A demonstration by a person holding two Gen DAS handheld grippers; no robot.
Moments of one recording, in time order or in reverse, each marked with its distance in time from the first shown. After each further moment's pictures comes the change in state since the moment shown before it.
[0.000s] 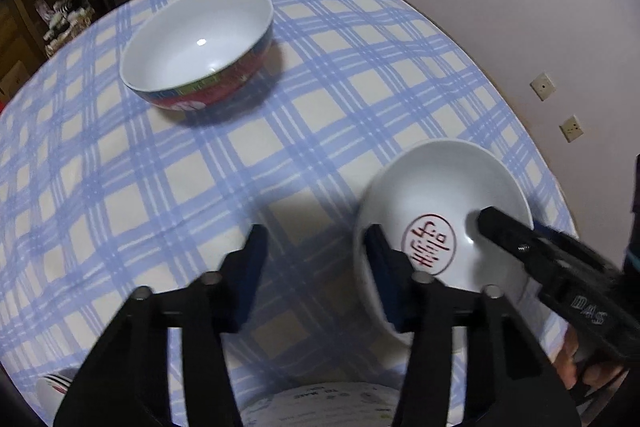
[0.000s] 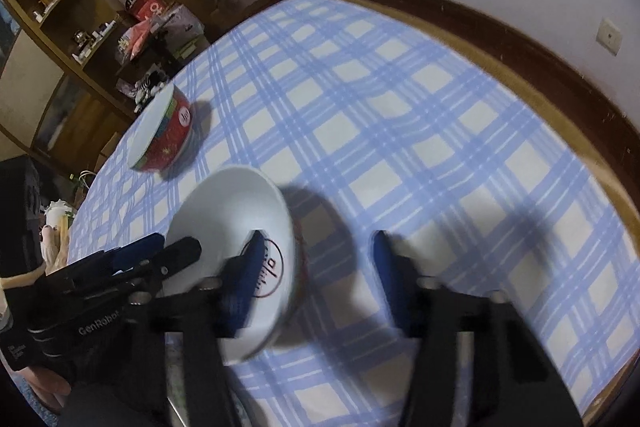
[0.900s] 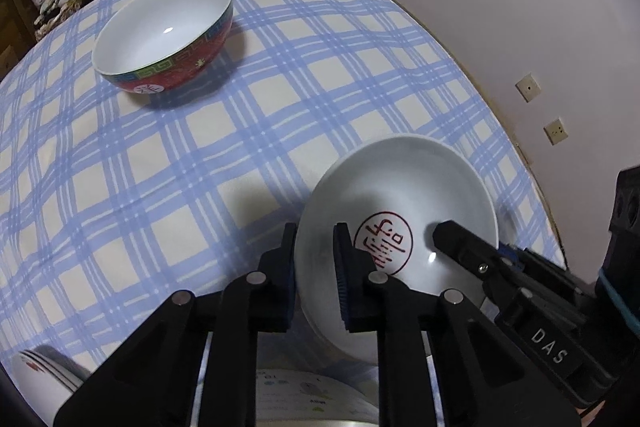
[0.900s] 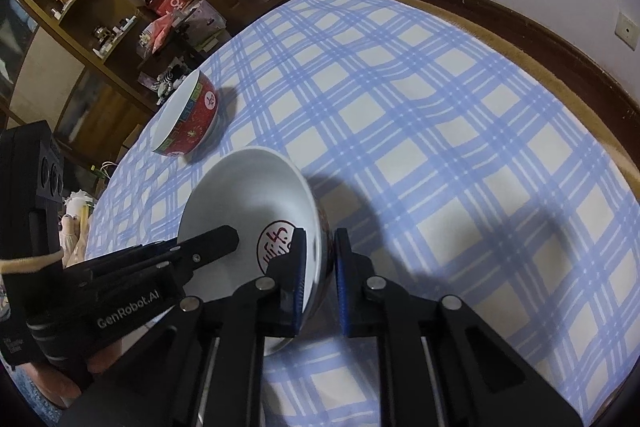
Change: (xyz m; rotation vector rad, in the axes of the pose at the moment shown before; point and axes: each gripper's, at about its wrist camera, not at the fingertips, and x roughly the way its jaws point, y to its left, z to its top) left arm -0.001 -0.022 -0.008 -0.030 0.021 -0.056; right arm -0.005 0.004 -0.011 -0.028 -0.008 0.094
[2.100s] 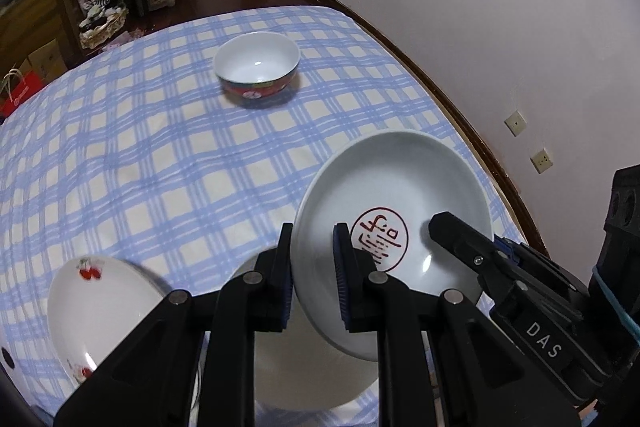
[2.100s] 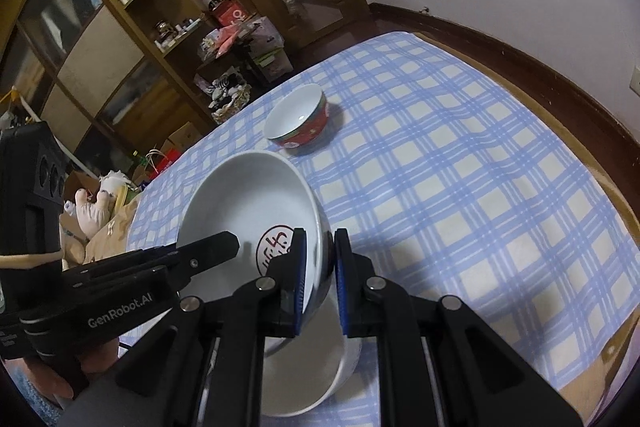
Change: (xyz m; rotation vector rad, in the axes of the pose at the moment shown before) left arm -0.134 0.016 -0.075 -0.063 -0.166 0.036; right arm -0.094 0.086 -0.054 -0.162 -0.119 0.080
